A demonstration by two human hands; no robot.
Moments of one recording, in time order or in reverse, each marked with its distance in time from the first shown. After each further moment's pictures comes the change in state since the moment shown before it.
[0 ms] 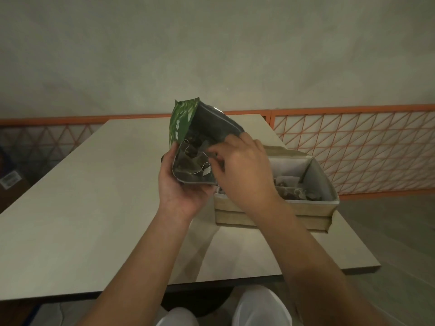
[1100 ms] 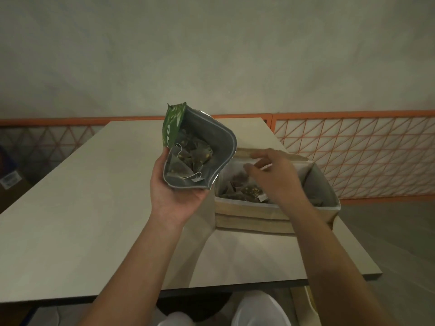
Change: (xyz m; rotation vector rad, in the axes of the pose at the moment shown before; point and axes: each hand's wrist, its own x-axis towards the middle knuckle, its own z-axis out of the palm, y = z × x) left_hand 0.000 0.006 -0.011 -0.057 -0.105 0.039; right_hand -0.013 0.060 -0.004 0.525 -0.261 0.669
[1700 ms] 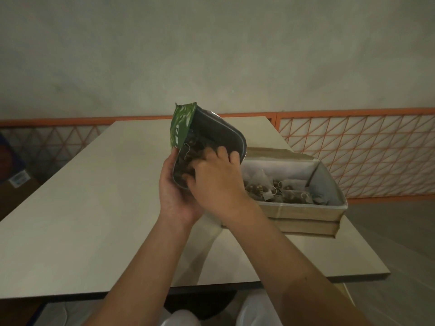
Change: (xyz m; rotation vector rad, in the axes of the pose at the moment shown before) left_hand -0.007 -0.001 0.000 0.023 0.037 -0.008; right_hand -0.031 -0.075 0.079 -0.696 -0.009 -0.500
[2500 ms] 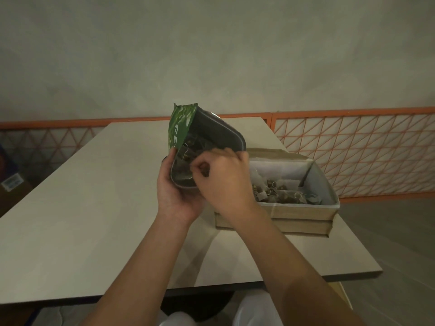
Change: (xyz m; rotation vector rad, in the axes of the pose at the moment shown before) left_hand 0.007 -0.006 0.001 0.024 0.042 0.012; right_hand -0.007 0.023 -0.003 0.286 0.238 0.064
